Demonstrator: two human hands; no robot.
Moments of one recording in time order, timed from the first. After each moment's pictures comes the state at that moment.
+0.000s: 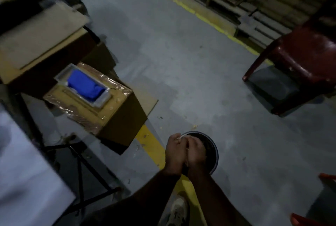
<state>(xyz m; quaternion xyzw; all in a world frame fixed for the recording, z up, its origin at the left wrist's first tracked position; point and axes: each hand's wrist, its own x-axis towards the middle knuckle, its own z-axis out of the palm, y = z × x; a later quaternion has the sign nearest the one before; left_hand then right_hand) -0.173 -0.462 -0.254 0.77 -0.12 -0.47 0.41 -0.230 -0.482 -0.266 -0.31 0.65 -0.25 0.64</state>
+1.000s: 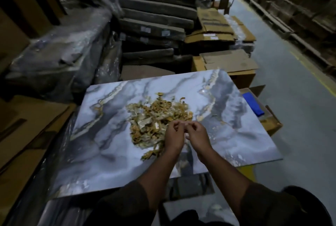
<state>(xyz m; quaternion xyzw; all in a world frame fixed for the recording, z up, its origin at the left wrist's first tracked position) 0.136 0.121 0.000 0.76 0.03 -0.15 0.64 0.101 0.039 0.010 -0.71 0.30 -0.06 0.64</state>
